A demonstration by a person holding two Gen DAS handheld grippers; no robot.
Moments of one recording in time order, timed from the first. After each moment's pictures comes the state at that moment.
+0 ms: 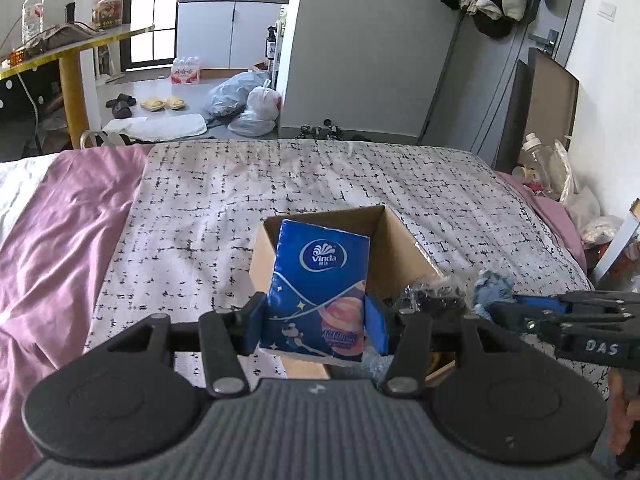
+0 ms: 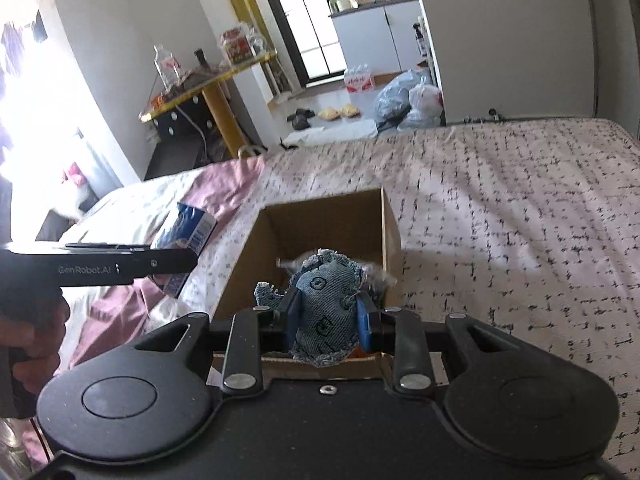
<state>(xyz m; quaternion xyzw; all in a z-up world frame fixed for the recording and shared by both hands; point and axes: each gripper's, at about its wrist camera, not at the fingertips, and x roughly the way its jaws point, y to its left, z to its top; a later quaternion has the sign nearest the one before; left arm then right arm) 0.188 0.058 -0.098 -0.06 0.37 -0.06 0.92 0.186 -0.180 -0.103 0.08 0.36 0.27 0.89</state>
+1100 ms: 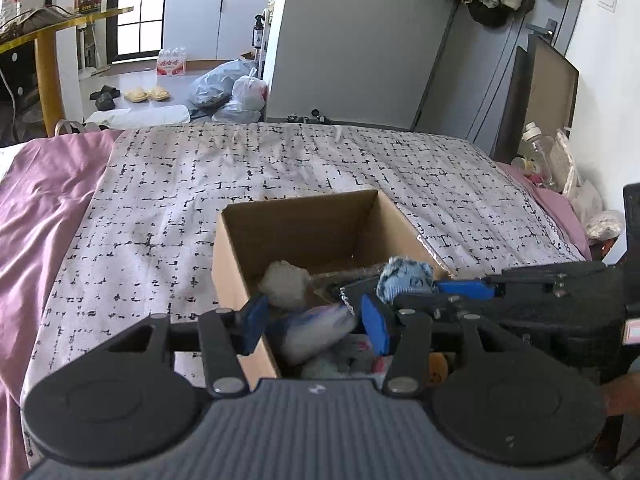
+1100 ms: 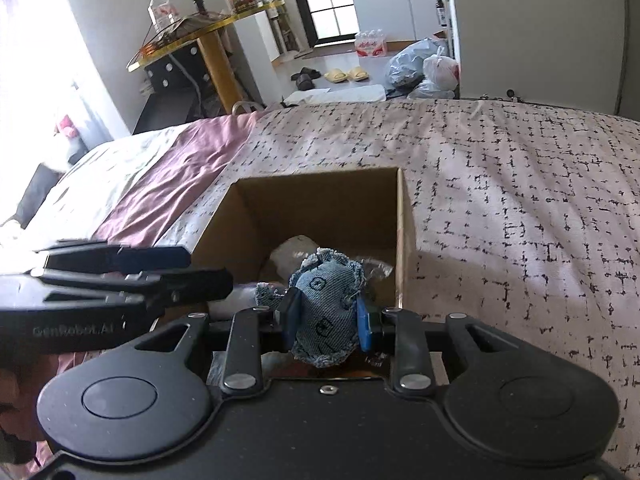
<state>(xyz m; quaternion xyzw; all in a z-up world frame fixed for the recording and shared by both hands) 0.231 0.036 -0.143 -0.07 0.38 -0.08 0.92 0.247 -0.133 -0.132 0.03 0.40 0.28 0.87</state>
